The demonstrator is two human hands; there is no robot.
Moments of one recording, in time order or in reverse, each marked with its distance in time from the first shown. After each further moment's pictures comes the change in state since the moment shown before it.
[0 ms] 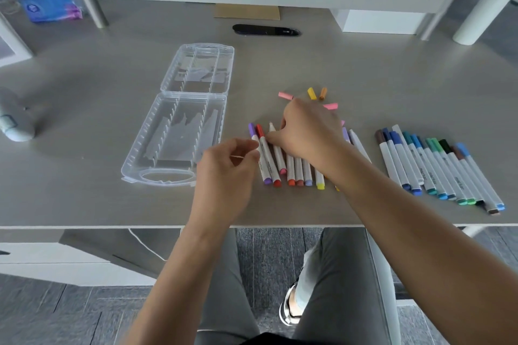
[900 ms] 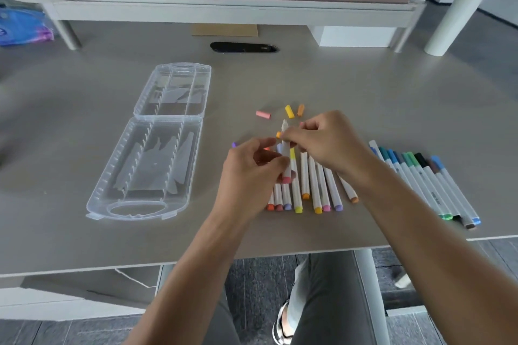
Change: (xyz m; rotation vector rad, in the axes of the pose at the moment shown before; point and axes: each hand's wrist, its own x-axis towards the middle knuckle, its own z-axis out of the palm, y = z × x) left_hand 0.022 0.038 0.059 -0.270 -0.231 -0.086; right_hand -0.002 0.070 -0.021 0.718 -0.004 0.121
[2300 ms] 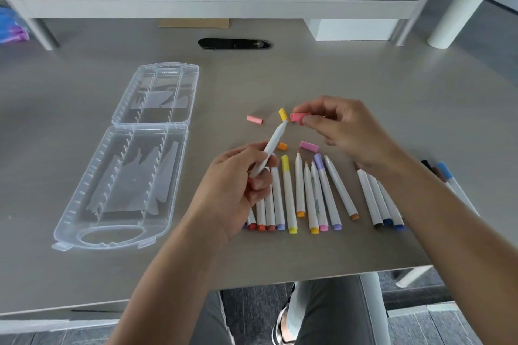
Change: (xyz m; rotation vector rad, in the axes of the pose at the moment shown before) left_hand 0.036 0.001 0.001 -0.456 -0.085 -0.308; right_hand 0.043 0.040 -0.035 0.324 -0.079 -0.159
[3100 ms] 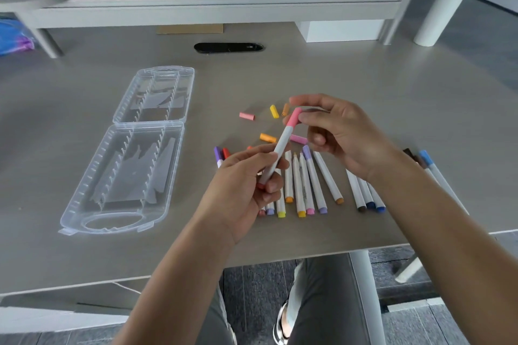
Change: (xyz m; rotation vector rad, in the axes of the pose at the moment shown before) left_hand -0.026 -0.017 0.015 -0.017 -0.120 0.000; right_hand -0.039 -0.021 -0.004 0.398 -0.072 0.163
